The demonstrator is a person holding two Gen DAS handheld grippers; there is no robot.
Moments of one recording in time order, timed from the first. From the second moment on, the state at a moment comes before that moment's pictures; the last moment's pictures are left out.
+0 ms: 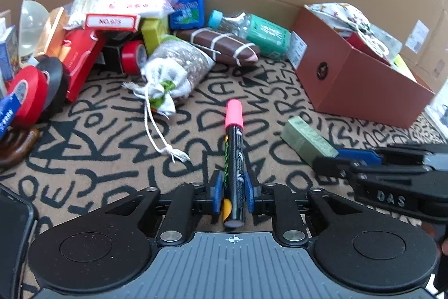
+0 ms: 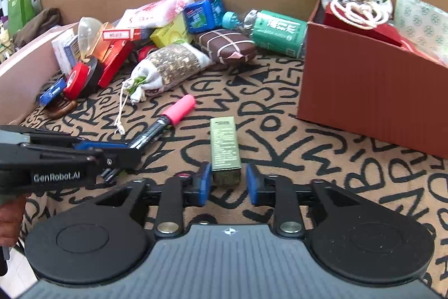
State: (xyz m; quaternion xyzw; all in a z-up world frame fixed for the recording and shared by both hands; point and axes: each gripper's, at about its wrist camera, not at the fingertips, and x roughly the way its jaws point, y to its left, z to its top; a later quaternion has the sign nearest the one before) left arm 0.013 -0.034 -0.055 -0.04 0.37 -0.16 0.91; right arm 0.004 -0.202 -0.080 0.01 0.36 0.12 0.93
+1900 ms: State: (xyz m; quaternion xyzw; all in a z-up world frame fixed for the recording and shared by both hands) left arm -0.018 -0.229 0.063 0.02 0.22 -0.32 0.92; right arm -0.086 -0.347 0.014 0.09 0.17 0.04 0.98
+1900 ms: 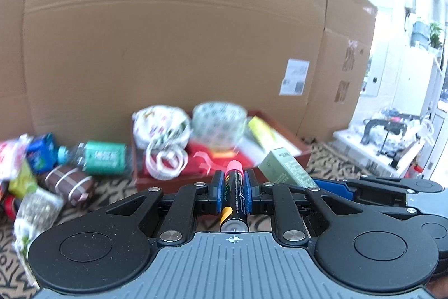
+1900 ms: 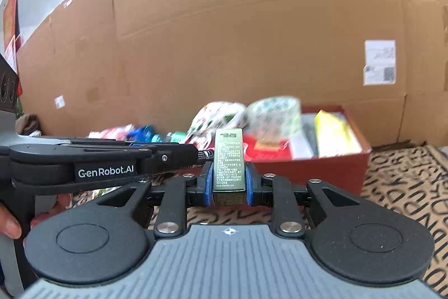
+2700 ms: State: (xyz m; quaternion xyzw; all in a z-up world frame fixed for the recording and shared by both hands) left arm 0.090 -0.343 0.049 0.02 0.23 -0.36 0.90; right arm -0.004 -0.446 0.012 0.09 0.19 -0.06 0.98
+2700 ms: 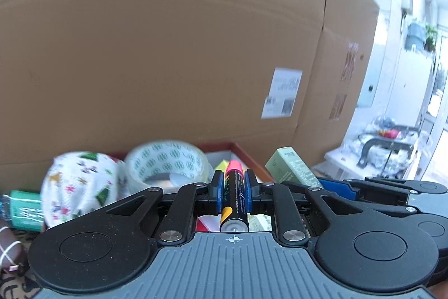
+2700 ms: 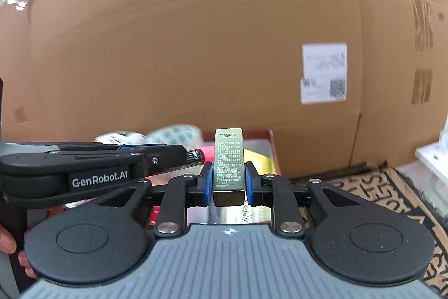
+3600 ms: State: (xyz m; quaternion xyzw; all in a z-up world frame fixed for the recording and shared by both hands) left arm 0.119 -0.336 0.024 -0.01 0.29 -0.33 0.90; right arm 0.010 -0.474 -0.013 0.10 0.20 -0.11 0.97
